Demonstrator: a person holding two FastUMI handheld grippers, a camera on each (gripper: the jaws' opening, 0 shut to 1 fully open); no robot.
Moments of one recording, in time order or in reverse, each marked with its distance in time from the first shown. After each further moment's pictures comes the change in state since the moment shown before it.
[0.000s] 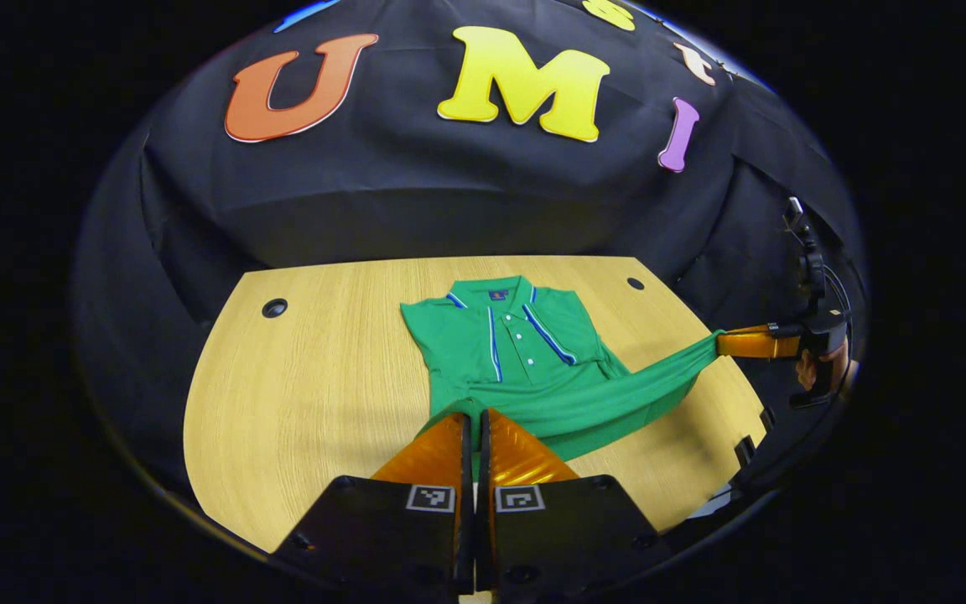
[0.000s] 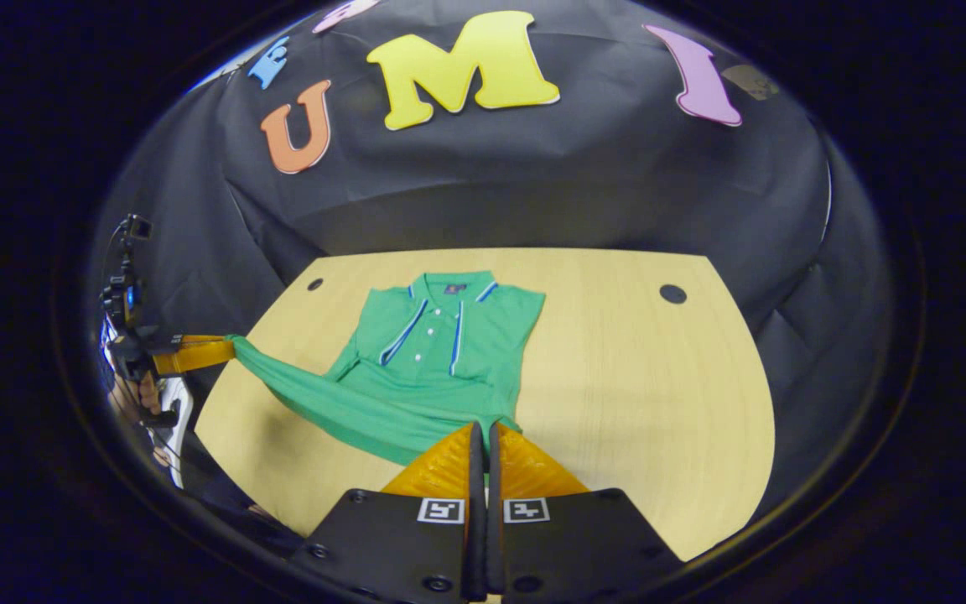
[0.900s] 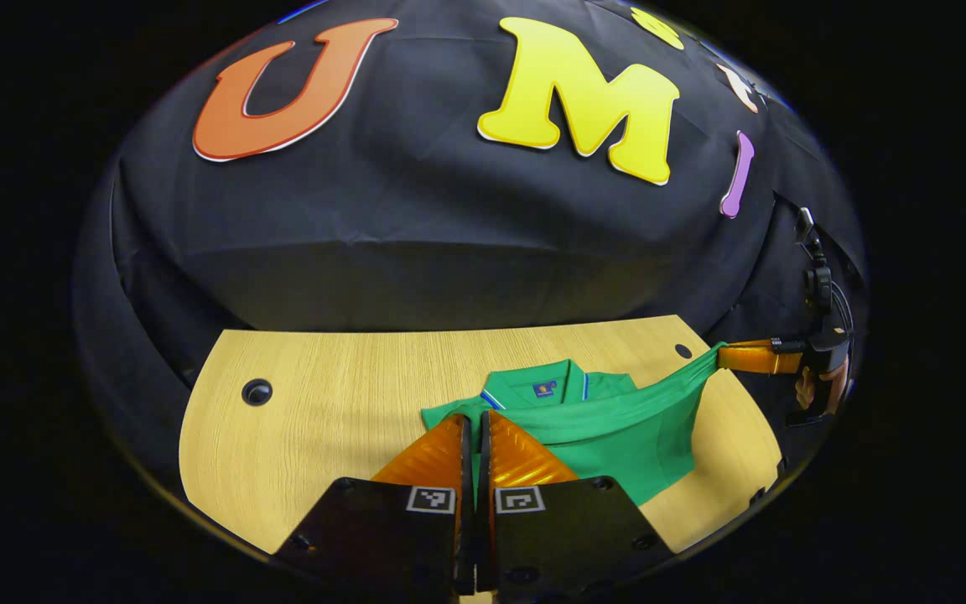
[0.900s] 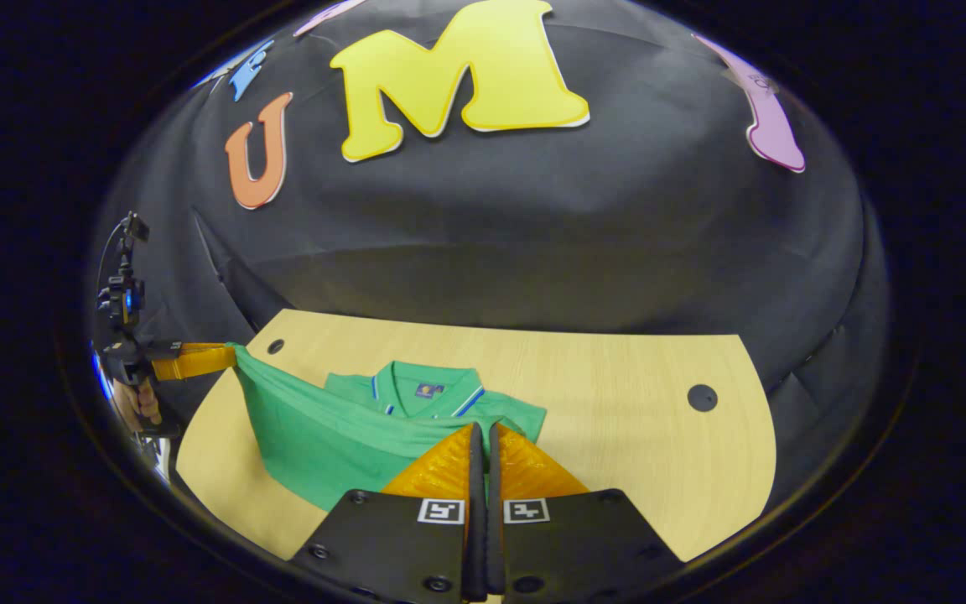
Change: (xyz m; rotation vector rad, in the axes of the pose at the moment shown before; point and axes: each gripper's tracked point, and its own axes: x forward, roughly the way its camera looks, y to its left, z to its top) left arm 0.140 0.064 0.114 -0.006 -0.101 0.012; right arm 0.139 -0.016 0.144 -0.032 -0.100 -0.042
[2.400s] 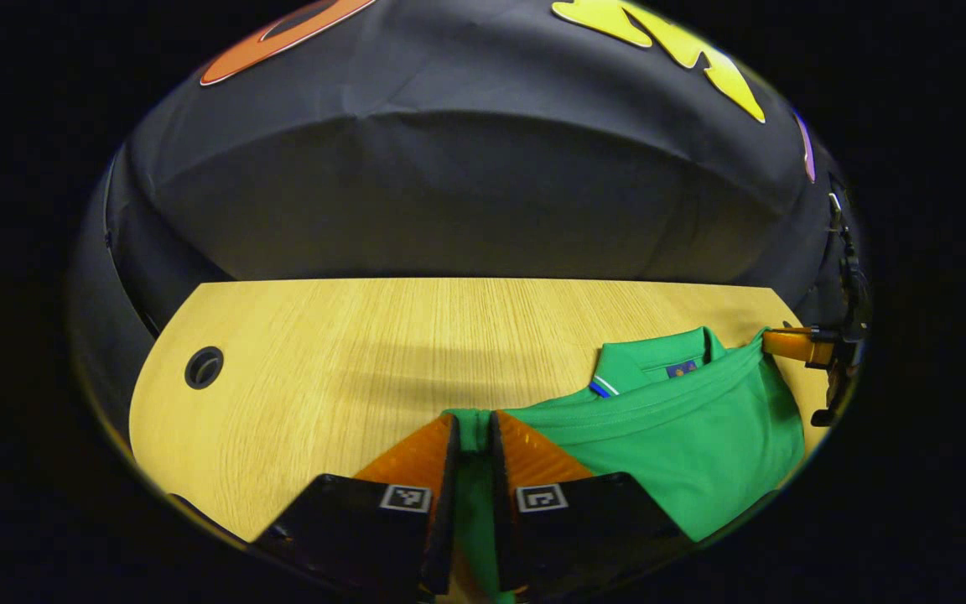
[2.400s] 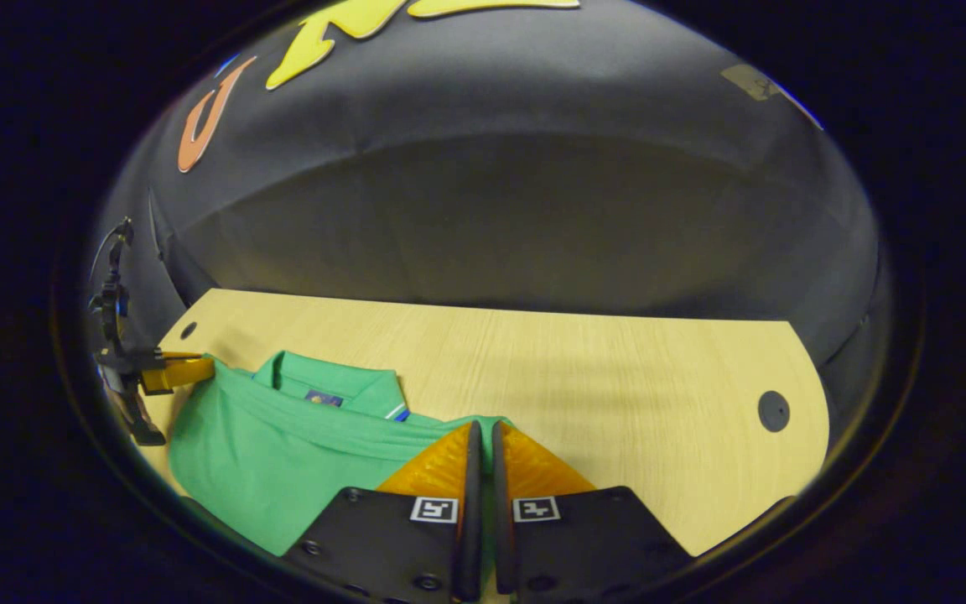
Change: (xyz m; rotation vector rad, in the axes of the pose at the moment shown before) left arm 0.153 0.066 -0.078 -0.039 0.086 0.170; right arm 0.164 -0.036 -0.043 0.020 0.019 -0.072
